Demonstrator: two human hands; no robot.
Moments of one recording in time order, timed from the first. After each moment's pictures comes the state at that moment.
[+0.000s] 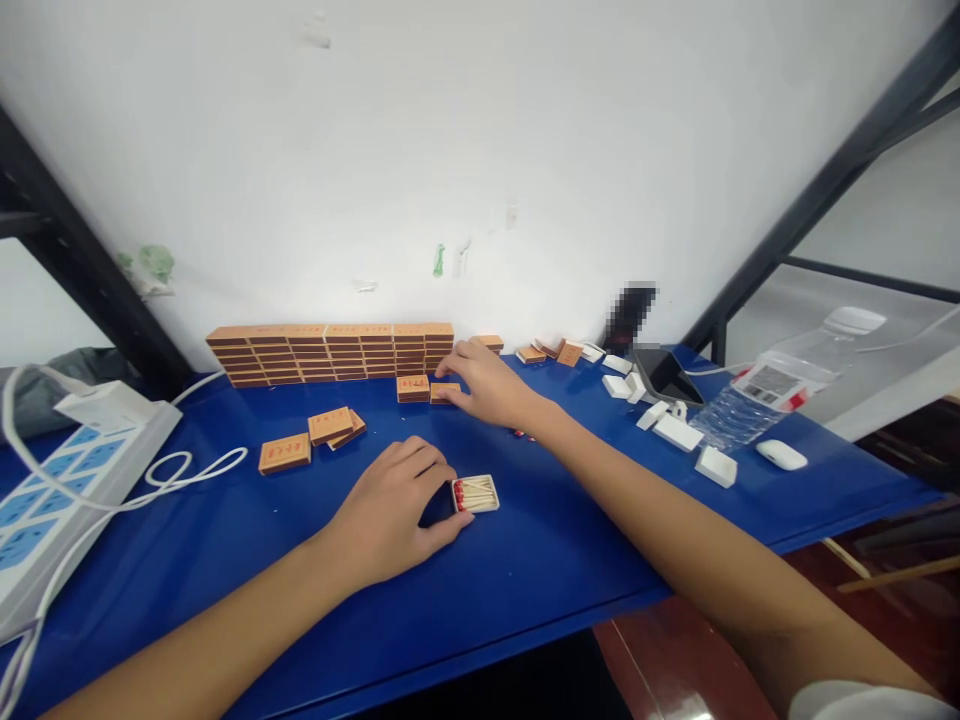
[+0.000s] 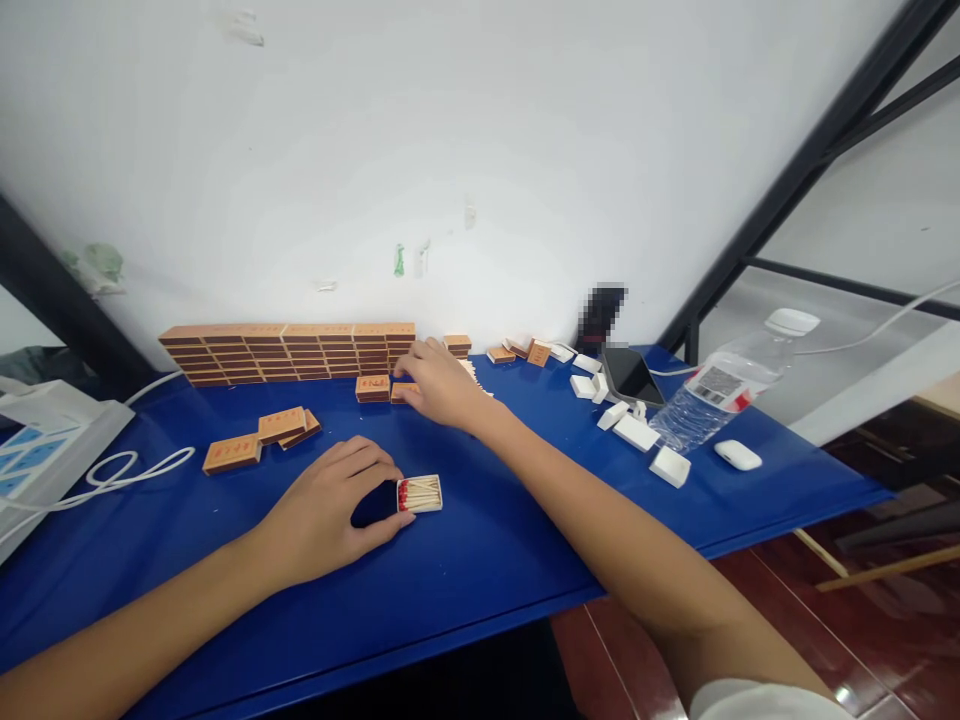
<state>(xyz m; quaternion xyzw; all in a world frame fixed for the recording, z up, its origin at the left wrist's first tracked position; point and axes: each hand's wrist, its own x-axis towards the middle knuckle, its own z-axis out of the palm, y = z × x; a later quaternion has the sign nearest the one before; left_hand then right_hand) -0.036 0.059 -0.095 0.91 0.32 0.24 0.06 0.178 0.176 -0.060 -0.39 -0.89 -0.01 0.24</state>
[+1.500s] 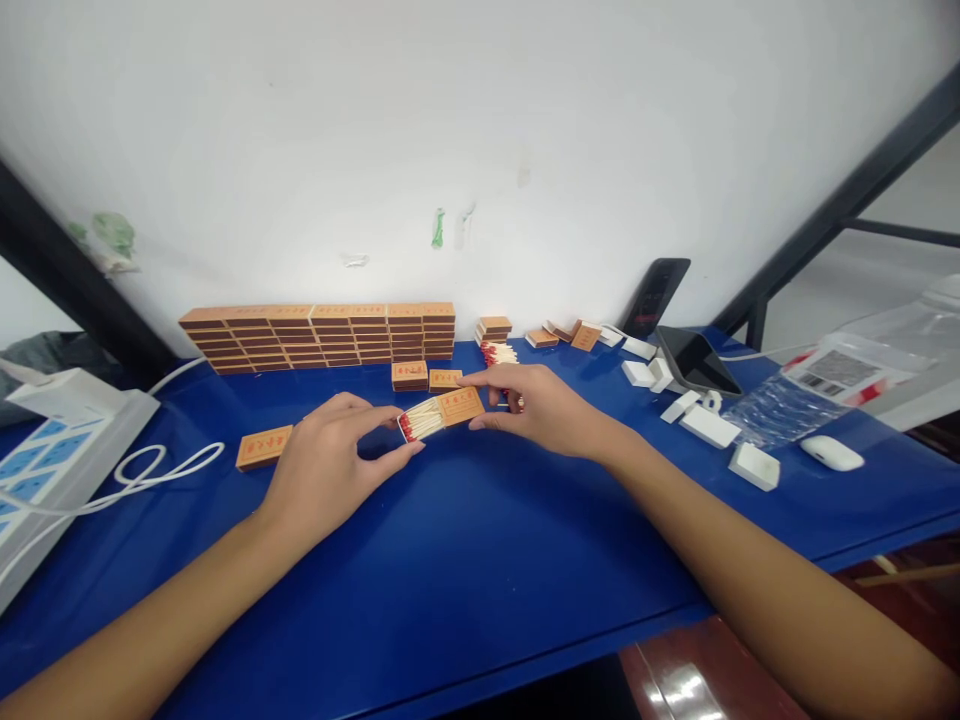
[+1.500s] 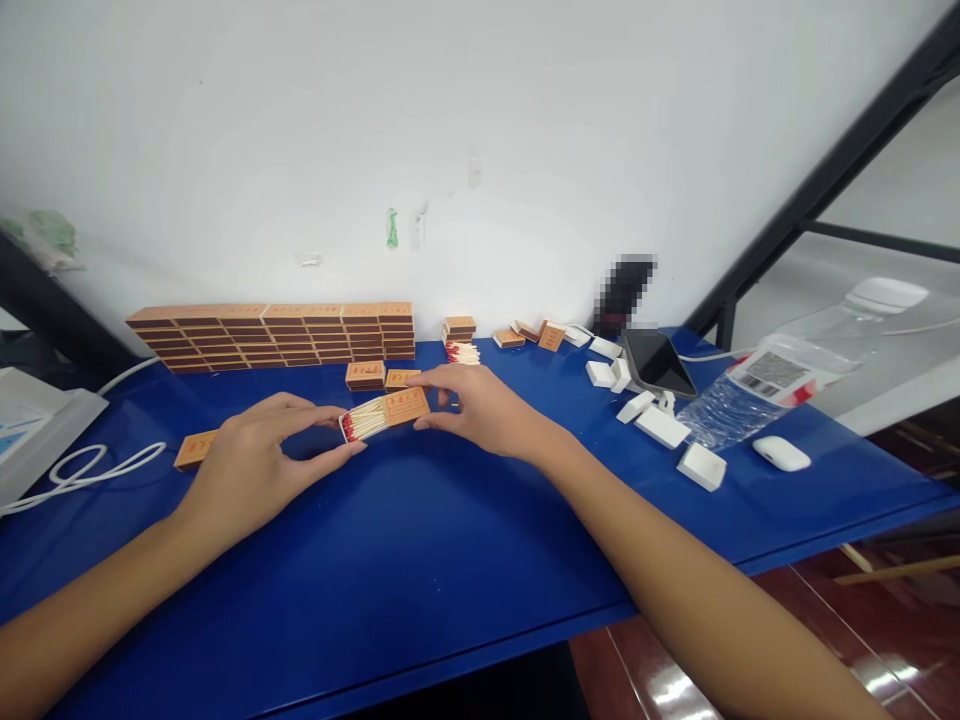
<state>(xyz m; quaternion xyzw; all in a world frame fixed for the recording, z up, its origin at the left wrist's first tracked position) -0.067 0.092 -0.084 0.82 0.46 0.34 0.02 0.222 0.132 -0.070 -0.39 -0.86 0.17 0.27</state>
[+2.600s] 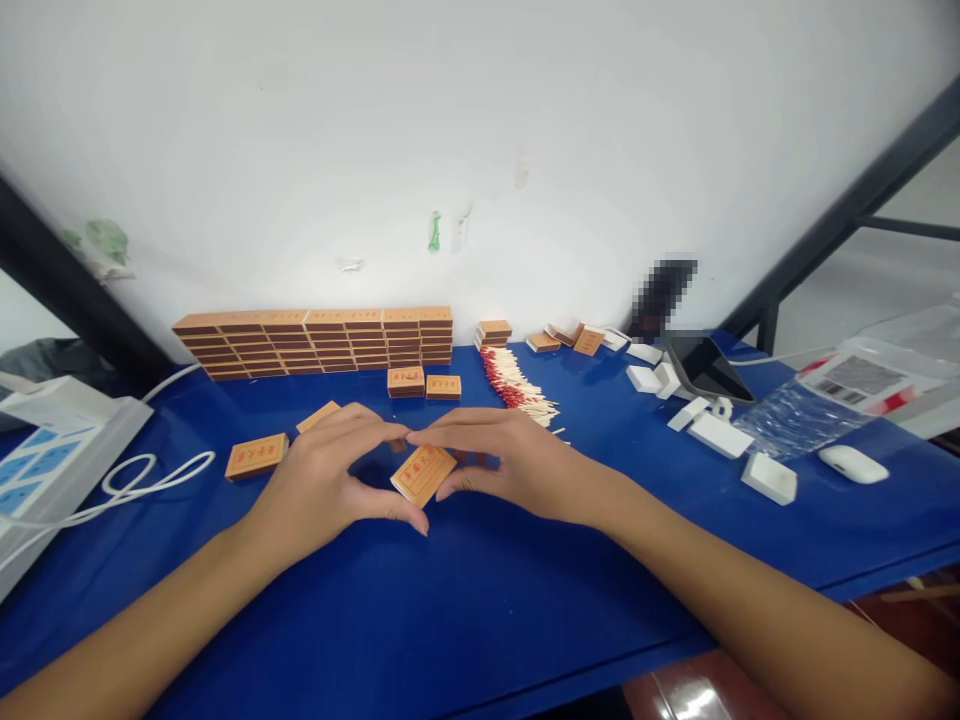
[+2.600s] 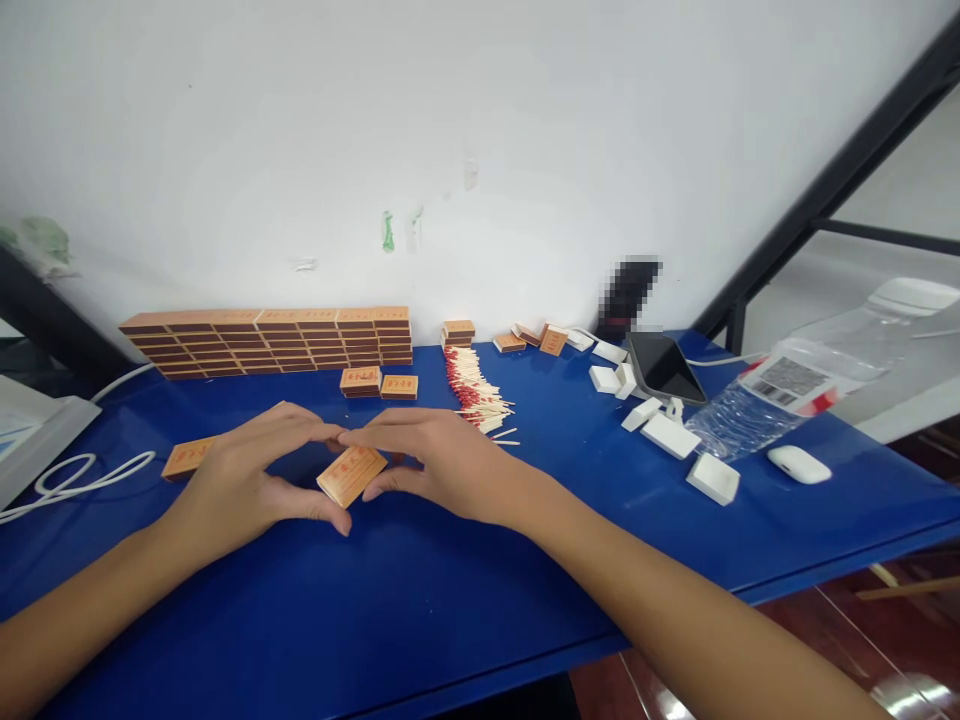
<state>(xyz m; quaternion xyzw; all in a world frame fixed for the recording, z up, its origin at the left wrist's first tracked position) -0.070 0.095 -0.080 0.88 0.29 0.37 0.05 0.190 0.098 -0.069 -0.23 -0.89 0.26 0.31</state>
